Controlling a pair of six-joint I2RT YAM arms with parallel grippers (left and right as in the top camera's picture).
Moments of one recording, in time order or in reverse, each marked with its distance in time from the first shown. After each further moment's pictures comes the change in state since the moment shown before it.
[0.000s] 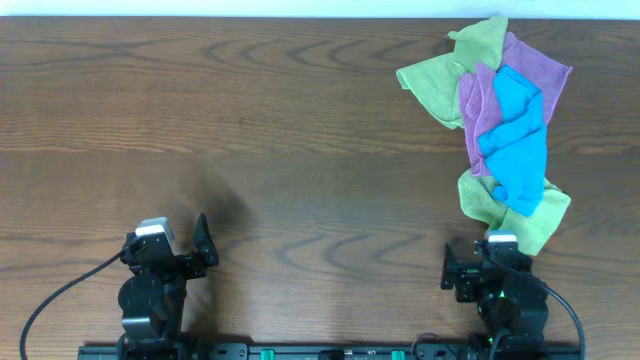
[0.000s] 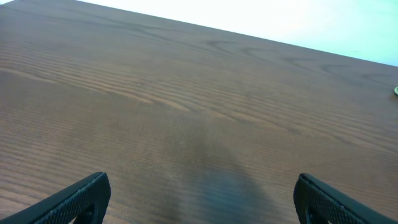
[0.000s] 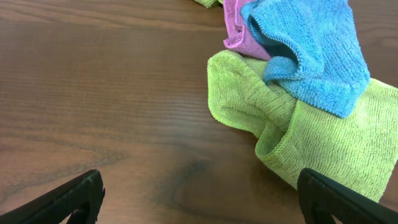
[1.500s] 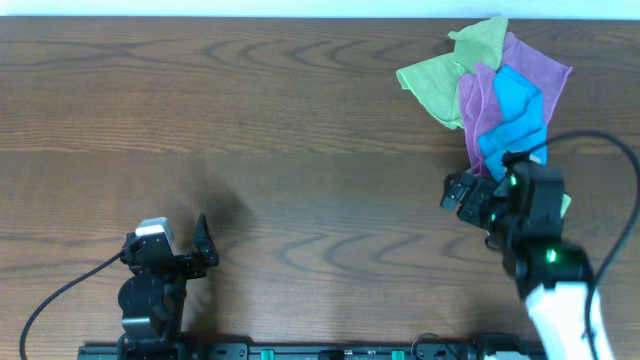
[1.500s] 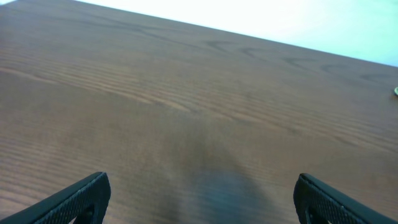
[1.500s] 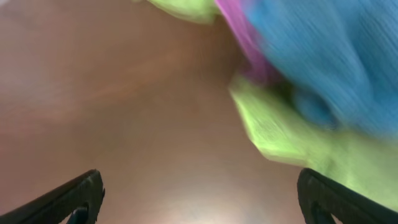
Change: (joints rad) left arm 0.000 0.000 0.000 0.001 0.000 0.000; right arm -0.006 1.007 0.605 0.028 -0.035 0.489
